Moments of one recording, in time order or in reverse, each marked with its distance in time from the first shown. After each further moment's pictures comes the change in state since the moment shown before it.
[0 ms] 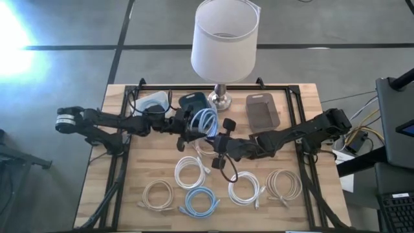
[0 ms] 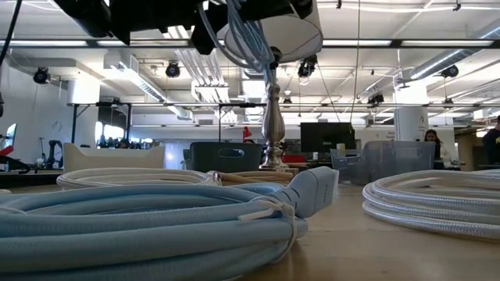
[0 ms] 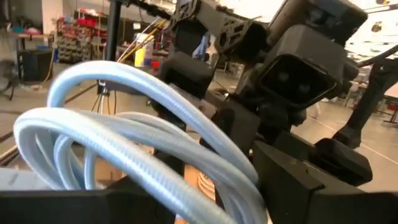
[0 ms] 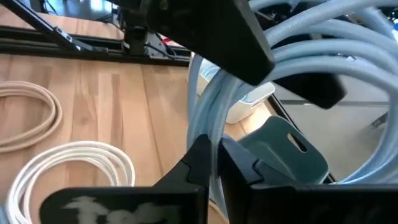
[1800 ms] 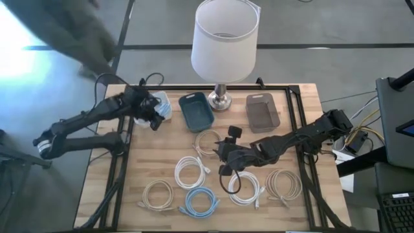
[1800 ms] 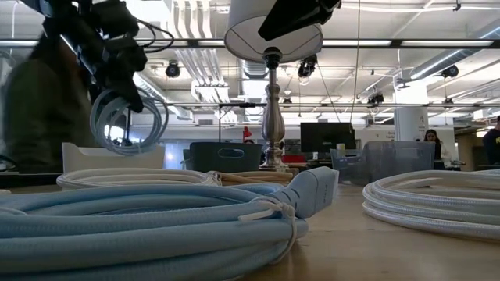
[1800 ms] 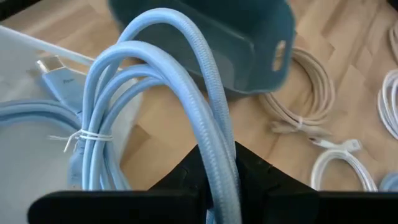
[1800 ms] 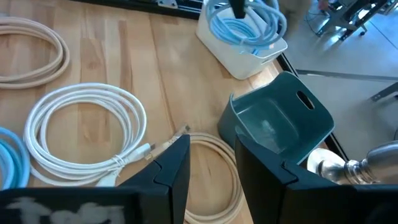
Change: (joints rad) left arm 0.554 -0.418 0.013 -1.400 0.003 -0.009; right arm 0.074 -0.003 0.000 -0.231 0.032 0.129
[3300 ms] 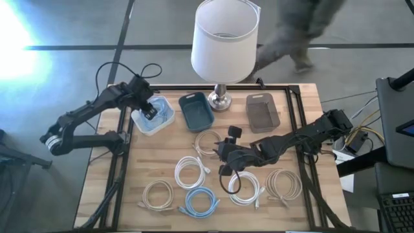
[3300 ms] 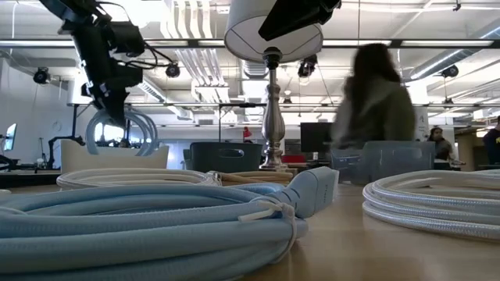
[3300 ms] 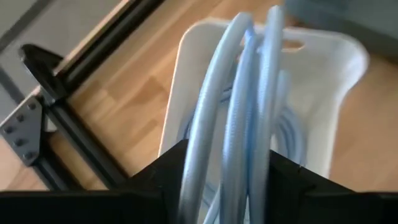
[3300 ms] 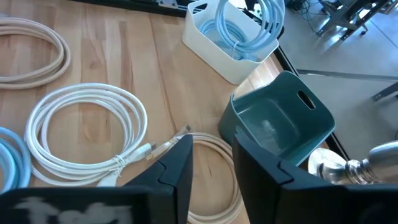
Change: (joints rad) left arm 0.198 0.161 0.120 -0.197 -0.350 0.275; right arm 0.000 0.001 0.000 0.001 -0.002 0.003
